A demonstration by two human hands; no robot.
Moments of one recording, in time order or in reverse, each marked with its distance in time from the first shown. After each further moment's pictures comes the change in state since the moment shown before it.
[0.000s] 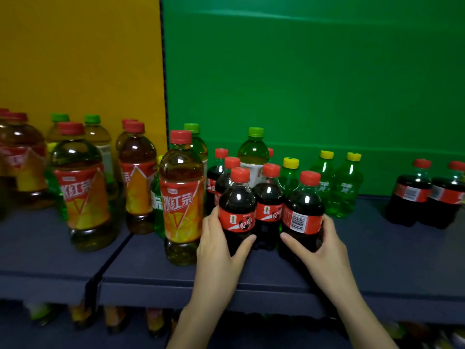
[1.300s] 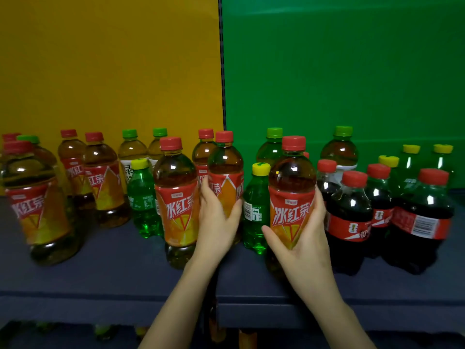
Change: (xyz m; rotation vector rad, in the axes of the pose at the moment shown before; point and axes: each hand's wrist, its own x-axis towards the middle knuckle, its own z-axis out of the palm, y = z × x) left_hand 0.099 -0.101 -0.127 0.000 -0.011 -0.034; right_hand -0.030 -0.102 0.181 0.037 0.072 -0.238
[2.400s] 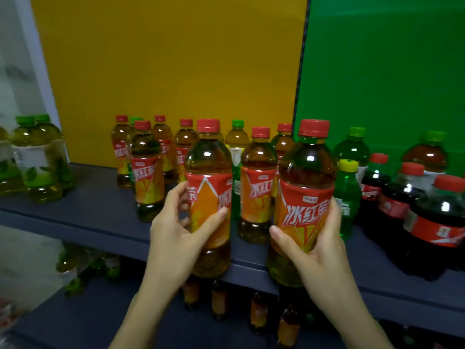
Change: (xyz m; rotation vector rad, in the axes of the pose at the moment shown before) left_hand -0.089 -0.012 -0.174 -0.198 0.246 -0.052; right_hand -0.050 -0.079 0.050 0.319 -0.283 0.086
